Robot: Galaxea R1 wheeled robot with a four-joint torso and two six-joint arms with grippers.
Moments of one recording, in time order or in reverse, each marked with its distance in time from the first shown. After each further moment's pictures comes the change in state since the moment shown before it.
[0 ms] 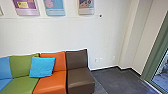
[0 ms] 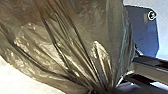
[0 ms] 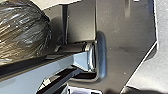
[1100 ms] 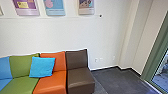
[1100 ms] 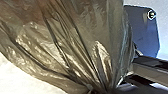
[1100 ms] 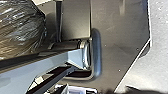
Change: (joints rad) left arm 0.000 0.038 -0.048 0.015 -0.008 0.006; right arm -0.010 0.078 -0.133 -0.011 0.000 0.000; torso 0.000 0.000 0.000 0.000
